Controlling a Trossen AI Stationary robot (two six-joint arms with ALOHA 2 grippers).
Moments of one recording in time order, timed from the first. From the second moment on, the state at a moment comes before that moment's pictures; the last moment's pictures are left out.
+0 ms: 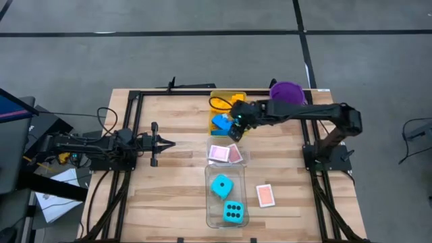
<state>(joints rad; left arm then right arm) 0.04 0.33 0.01 0.28 -0.06 0.20 -0.15 1.62 1.39 -0.82 0.23 0.41</state>
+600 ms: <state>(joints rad) 0.04 0.33 0.01 0.29 -0.06 0.20 0.02 1.56 1.29 -1.03 0.45 0.72</state>
